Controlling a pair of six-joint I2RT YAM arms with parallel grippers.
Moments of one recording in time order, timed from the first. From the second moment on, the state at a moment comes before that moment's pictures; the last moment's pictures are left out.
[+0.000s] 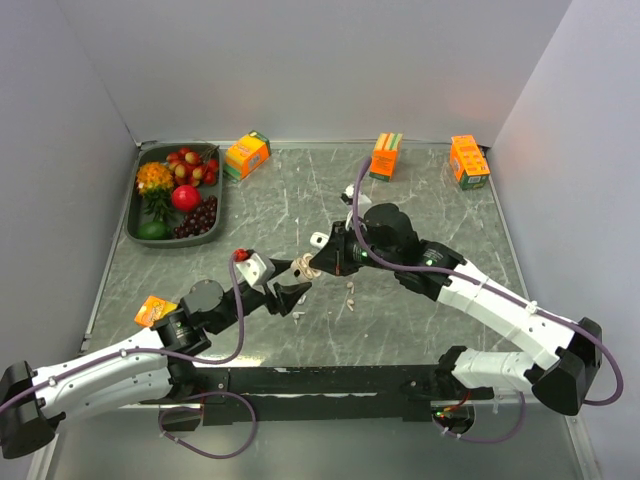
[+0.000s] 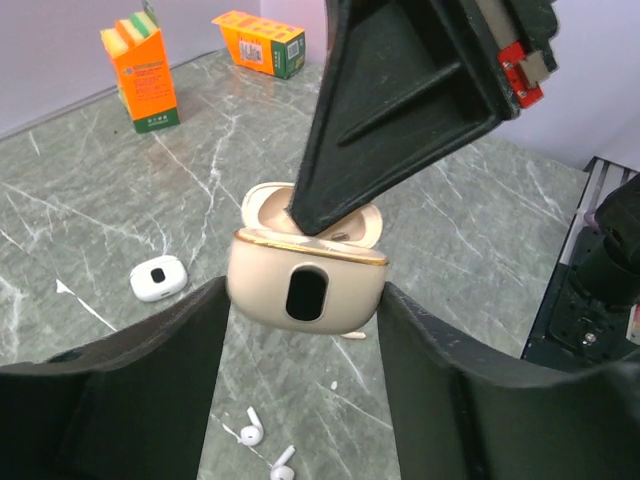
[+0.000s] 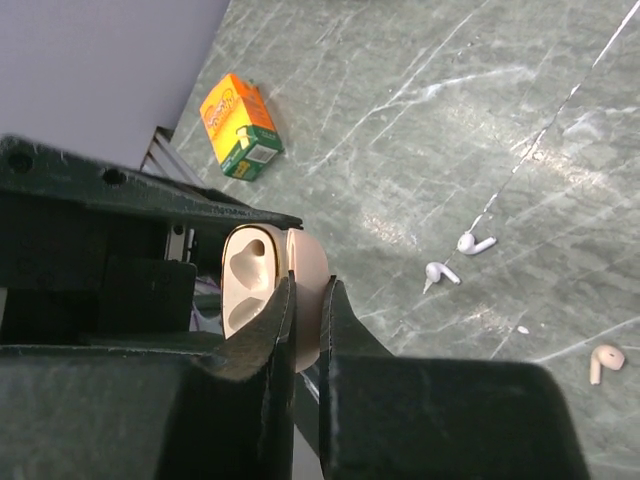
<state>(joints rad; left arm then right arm) -1.00 0.70 0.40 0.37 -0.06 -0.07 0.83 1.15 1.04 -0.35 -0.21 0.64</state>
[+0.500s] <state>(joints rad) -1.00 0.56 0.52 0.14 -0.11 -0.16 0.80 0.97 1.17 -0.48 -0.25 0.30</state>
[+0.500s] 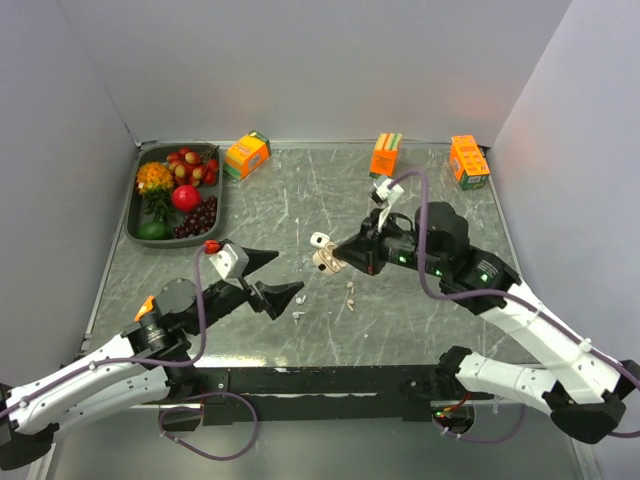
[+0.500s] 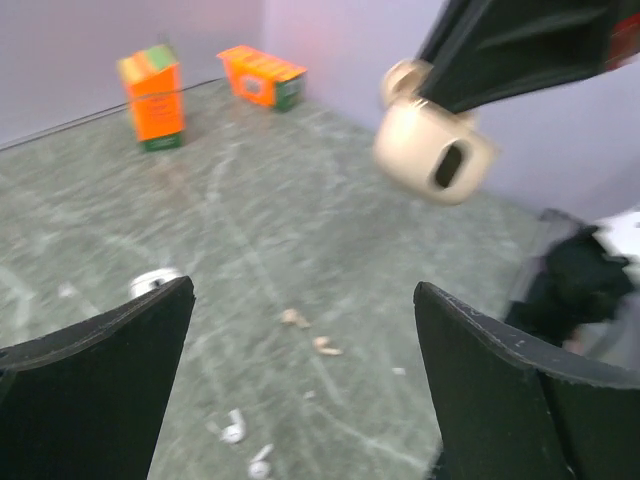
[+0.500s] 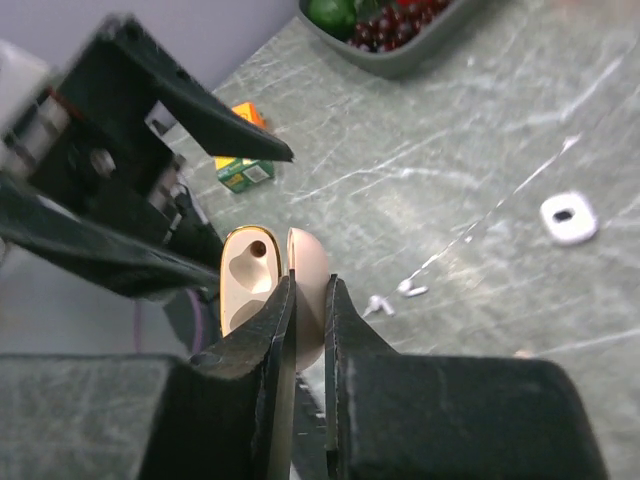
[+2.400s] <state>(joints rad) -0.78 0.84 0.51 0.39 0.76 -0.25 0.84 1.09 1.15 -0.55 -0.60 0.00</state>
